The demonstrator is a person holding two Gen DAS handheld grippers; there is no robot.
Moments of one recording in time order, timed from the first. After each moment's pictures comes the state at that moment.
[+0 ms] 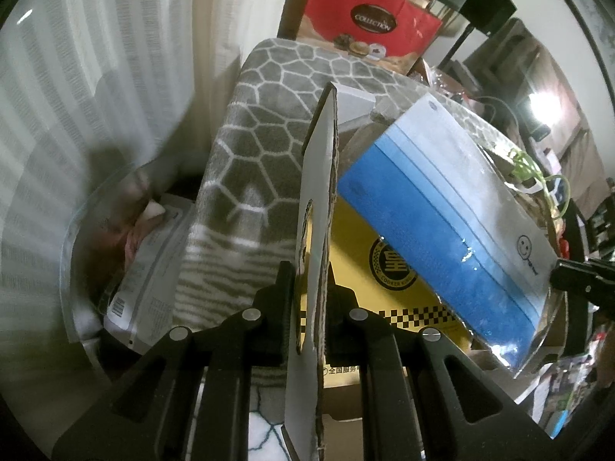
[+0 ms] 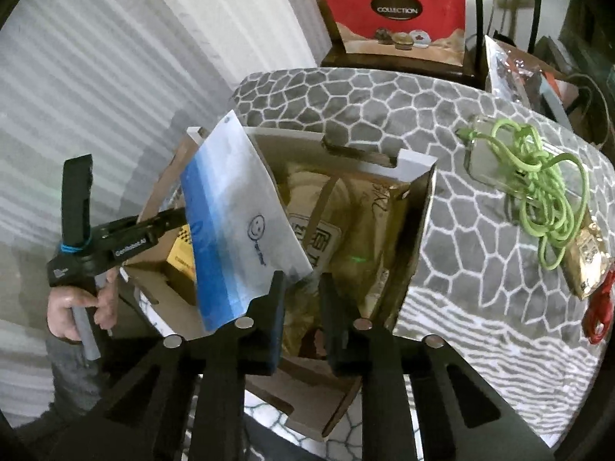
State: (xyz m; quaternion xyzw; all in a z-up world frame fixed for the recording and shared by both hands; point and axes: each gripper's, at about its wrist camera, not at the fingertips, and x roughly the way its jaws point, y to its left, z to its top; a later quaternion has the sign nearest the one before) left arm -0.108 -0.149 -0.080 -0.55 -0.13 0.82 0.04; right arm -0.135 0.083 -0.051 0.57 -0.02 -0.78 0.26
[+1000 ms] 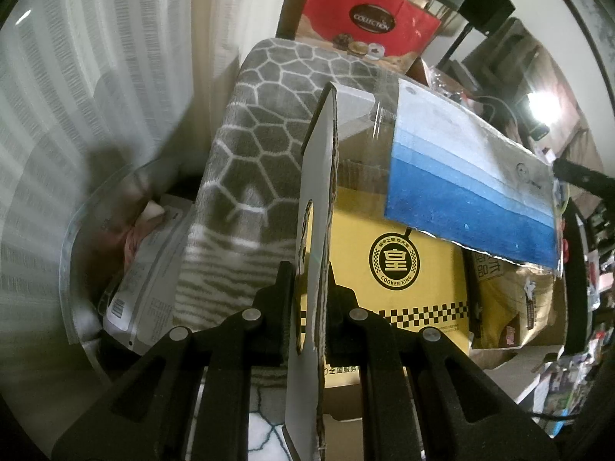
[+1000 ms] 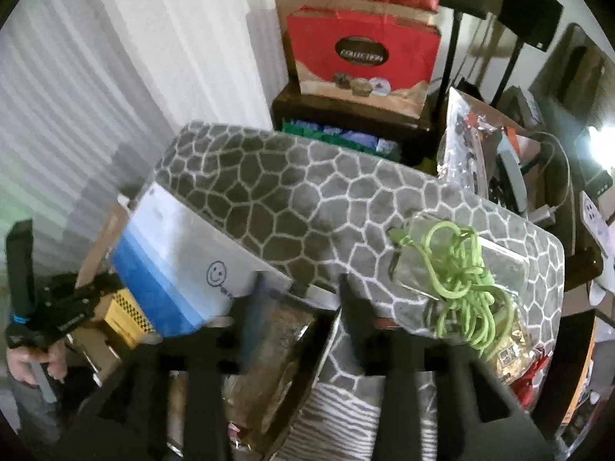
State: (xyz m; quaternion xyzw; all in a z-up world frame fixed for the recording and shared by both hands) left arm -0.109 -0.147 -0.080 -0.55 -0.13 0.82 0.04; right arm -0.203 0.092 -0.025 0.52 0.06 -0.83 0.19
